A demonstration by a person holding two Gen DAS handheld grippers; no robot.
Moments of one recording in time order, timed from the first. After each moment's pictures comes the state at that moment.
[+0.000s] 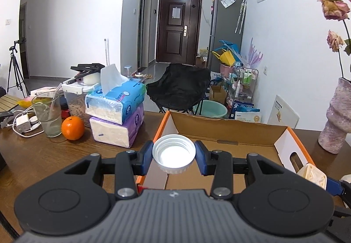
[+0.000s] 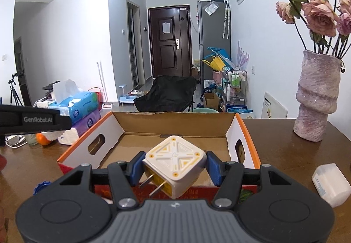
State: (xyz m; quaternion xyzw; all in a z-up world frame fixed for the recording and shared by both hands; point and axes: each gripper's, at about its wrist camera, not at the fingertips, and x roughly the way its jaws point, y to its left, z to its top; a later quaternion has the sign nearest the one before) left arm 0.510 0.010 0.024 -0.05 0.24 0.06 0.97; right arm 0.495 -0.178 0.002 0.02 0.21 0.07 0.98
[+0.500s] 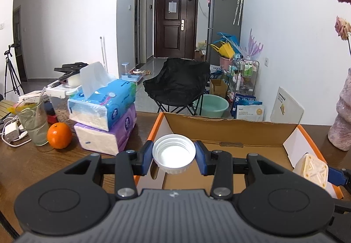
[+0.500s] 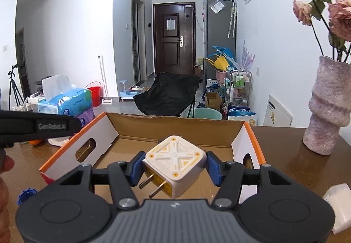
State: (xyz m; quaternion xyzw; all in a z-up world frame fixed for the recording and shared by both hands) left arm 0.564 0.001 0.009 -0.03 0.25 0.06 0.97; right arm 0.541 -0.166 -0.004 0.00 0.22 0.07 0.97
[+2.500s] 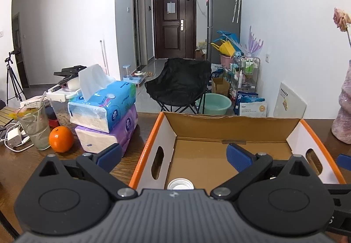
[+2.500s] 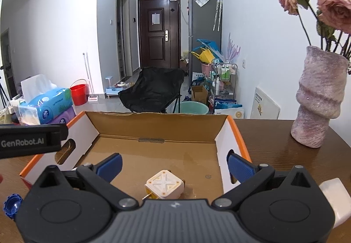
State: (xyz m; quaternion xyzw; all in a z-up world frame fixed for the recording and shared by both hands) left arm 0.560 -0.004 0.006 -0.01 0.25 0.06 0.97; right arm 0.556 -0.178 -0.007 0.01 0.23 0.03 0.97
